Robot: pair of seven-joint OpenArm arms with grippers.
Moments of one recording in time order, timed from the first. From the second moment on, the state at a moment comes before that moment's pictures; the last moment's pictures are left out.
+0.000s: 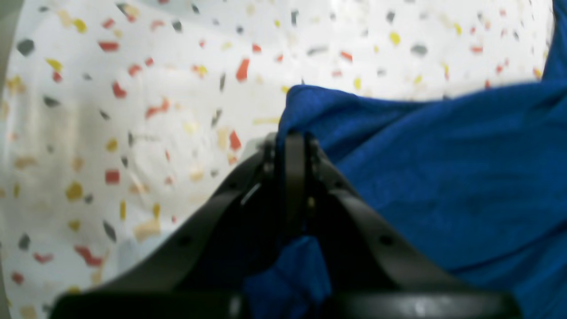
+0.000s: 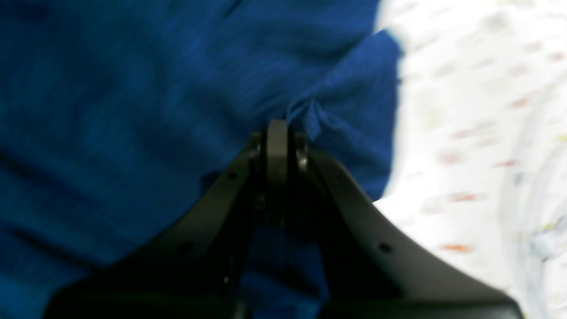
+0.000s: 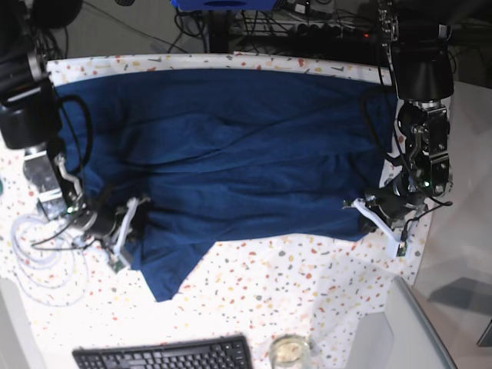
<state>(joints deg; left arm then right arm) -8.8 -15.4 -10.2 68.2 -15.1 -21.1 35.5 20.0 17.3 -19.9 50.6 9.5 25.9 -18.5</state>
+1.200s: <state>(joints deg) -3.5 -15.3 -10.3 67.1 -15.1 -21.1 35.0 29.1 10.1 0.2 38.4 9.4 25.6 -27.8</state>
